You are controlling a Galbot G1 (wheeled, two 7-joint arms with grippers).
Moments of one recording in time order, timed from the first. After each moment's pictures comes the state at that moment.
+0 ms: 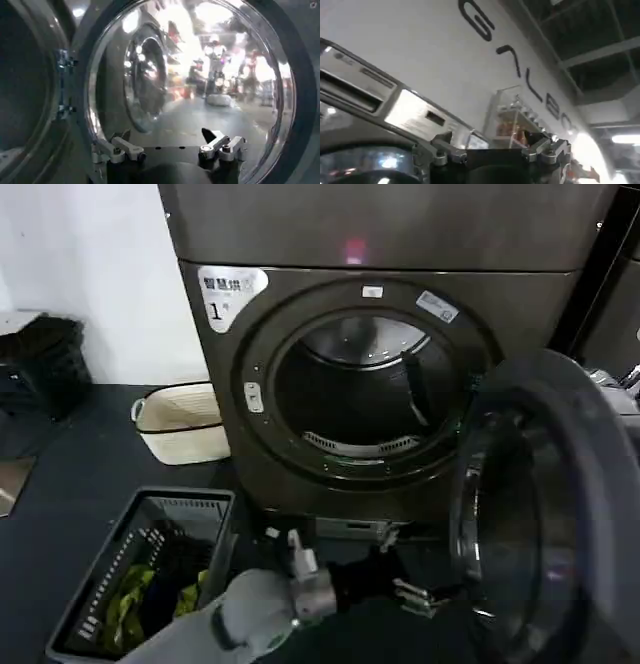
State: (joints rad) left arm 0.73 -1.07 0.40 -1.96 -0.62 0.18 0.34; right arm -1.50 1.03 1.95 1.98 0.45 -0.05 -0.12
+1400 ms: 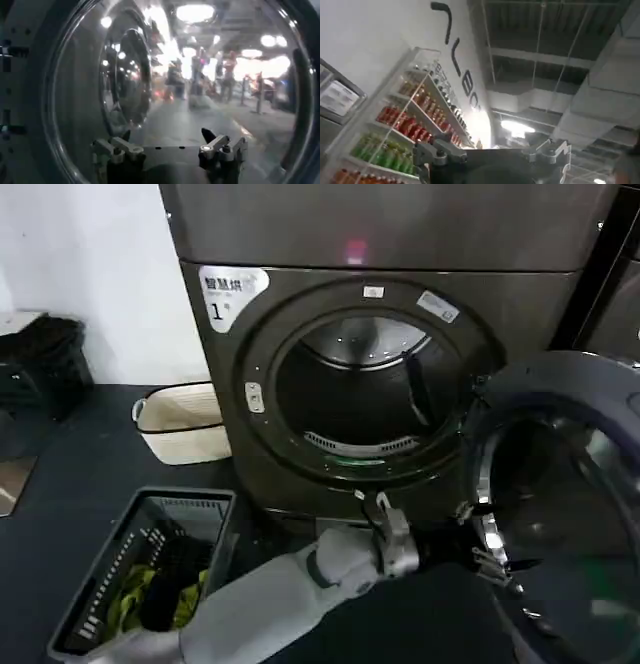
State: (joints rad) left arm 0.45 -1.37 0.60 -1.61 -0.68 0.12 0.34; right arm -1.60 0.98 2.32 1.87 0.19 -0.26 -0.09
